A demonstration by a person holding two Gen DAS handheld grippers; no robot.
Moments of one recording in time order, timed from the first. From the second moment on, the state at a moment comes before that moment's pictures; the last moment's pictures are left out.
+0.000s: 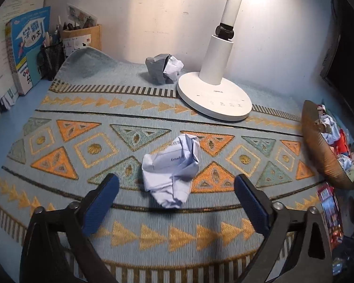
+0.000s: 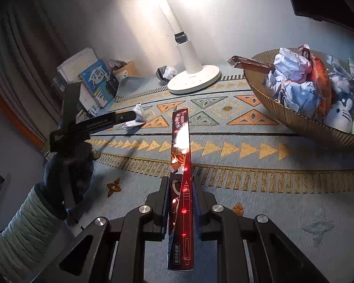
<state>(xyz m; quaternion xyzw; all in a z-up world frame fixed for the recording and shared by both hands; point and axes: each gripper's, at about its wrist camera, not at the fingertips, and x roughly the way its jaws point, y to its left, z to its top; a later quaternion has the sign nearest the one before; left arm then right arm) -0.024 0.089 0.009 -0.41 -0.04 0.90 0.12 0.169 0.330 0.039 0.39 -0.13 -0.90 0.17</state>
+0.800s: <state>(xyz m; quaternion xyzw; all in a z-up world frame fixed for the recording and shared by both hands) -0.006 0.107 0.065 -0.36 -0.06 0.92 0.12 0.205 0.407 0.105 0.28 -0.21 -0.93 0.13</state>
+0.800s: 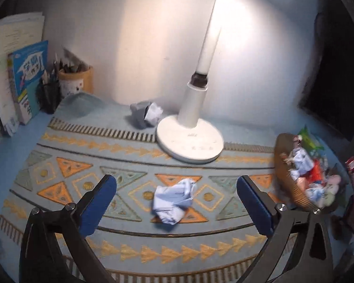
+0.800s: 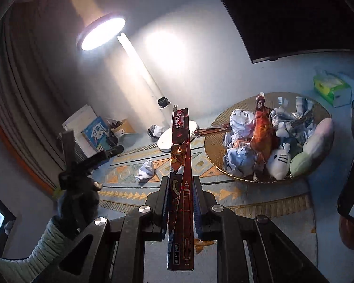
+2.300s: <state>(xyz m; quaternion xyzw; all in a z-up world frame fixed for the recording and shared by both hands) 0.025 0.075 0.029 -0.40 -0.05 0.91 0.09 0.205 0.347 0.107 0.33 -0.15 -0.93 0.08</state>
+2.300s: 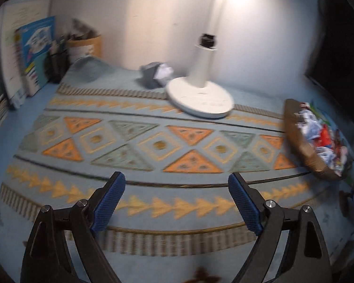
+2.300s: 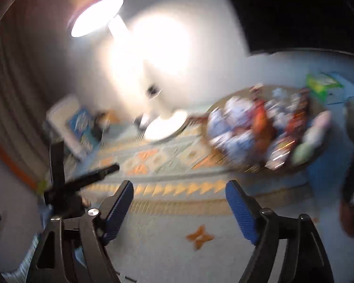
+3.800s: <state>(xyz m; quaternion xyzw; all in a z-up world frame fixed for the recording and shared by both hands) 0.018 0.029 -0.006 -0.43 -0.09 0.89 0.05 0.121 0.271 0.007 0.46 -0.05 -0.88 0.01</state>
